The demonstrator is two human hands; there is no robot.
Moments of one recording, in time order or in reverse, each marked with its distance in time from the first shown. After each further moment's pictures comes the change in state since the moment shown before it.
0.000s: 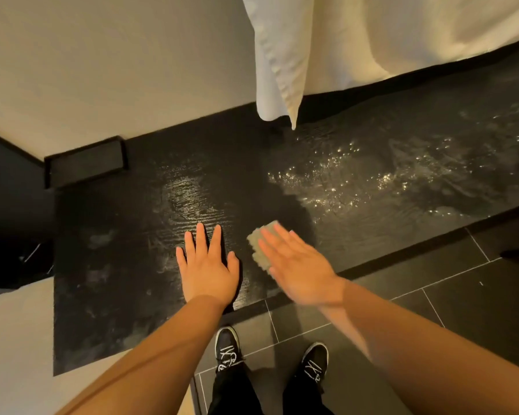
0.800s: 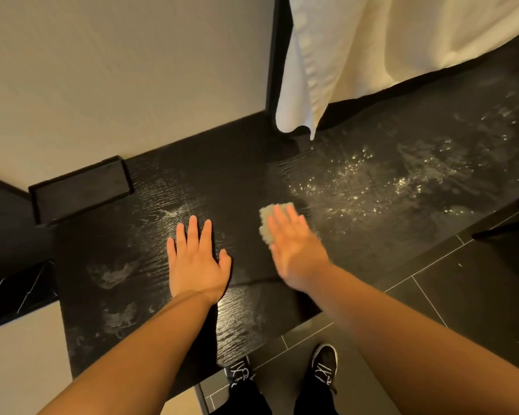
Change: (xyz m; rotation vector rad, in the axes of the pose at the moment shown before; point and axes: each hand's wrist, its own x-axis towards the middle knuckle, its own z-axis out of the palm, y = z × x) left_hand 0.093 -0.083 -0.032 -0.006 0.024 0.224; right_hand 0.110 -0.045 -0.025 0.104 -0.093 0.438
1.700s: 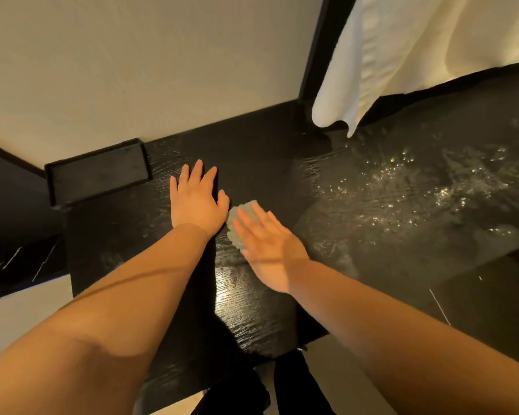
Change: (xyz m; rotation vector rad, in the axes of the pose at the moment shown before) left_hand 0.123 -0.026 -0.029 -0.058 0.061 -0.016; right_hand 0.061 -0.063 -0.008 -0.080 -0.184 -0.312
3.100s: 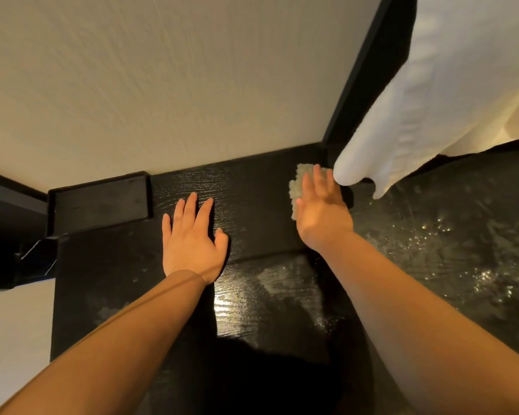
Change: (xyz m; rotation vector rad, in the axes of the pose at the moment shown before) left_hand 0.016 0.002 0.005 0.003 0.055 -0.145; right_hand 0.096 0.144 -0.072 -0.011 0.167 0.431
